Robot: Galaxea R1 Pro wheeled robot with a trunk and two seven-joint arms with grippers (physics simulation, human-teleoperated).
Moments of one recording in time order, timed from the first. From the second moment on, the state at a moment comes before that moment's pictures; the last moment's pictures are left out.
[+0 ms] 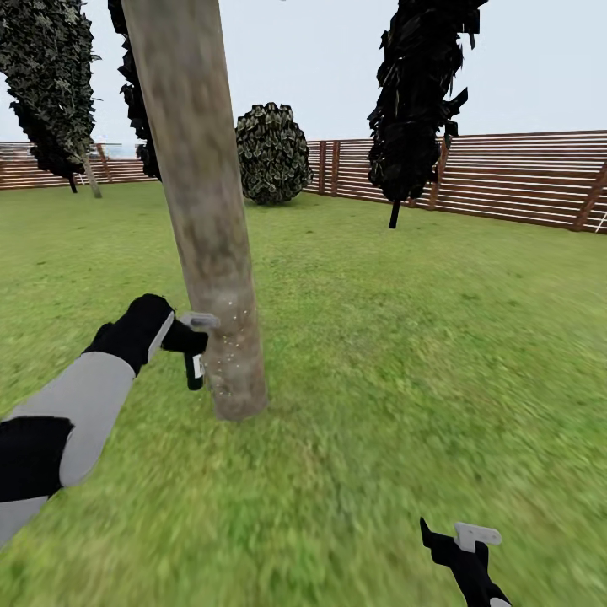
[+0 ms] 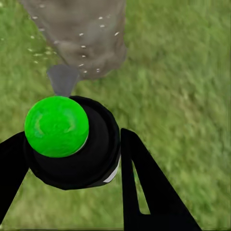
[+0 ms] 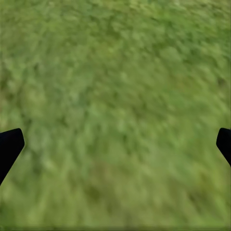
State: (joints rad) left arm -1.29 0.13 -0.12 -0.51 -0.16 1.02 -0.39; right arm -0.34 -0.01 -0.52 -0.50 0.25 -0.33 0.17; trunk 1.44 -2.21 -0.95
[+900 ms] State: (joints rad) left arm -1.34 0.18 -0.18 -0.47 -0.17 1.02 -0.52; right arm -0.34 -0.01 -0.52 -0.50 0.25 -0.33 0.17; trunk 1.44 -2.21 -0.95
